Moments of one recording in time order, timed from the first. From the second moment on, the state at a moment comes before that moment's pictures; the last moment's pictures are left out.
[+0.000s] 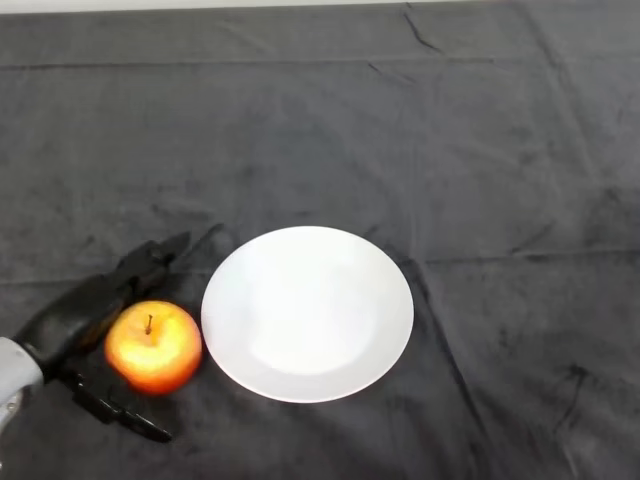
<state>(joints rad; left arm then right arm) -0.37 0.49 -0.03 0.69 0.05 -0.46 -0.54 -0.81 -0.33 -0.85 1.21 0.85 0.12 0.31</state>
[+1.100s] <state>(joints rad) -0.42 0.55 0.02 0.77 0.08 -0.59 -0.33 -0.81 -0.33 -0.85 1.21 0.85 0.12 0.31</state>
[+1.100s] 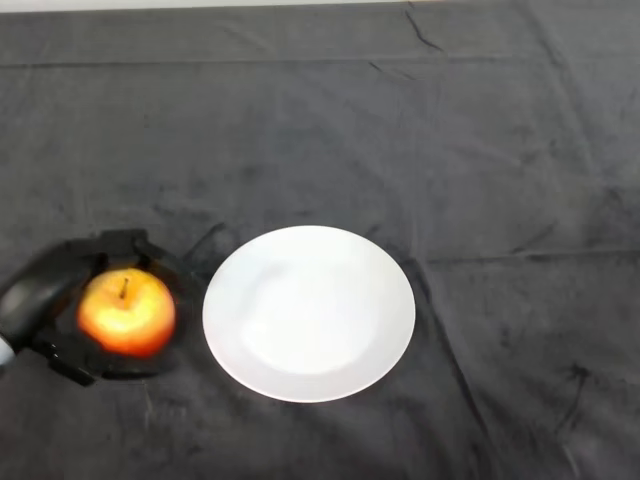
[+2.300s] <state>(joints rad) -0.48 0.27 -0.20 0.63 0.23 -0.55 0.10 -0.81 -0.33 -0.85 1.21 0.85 0.12 0.31</state>
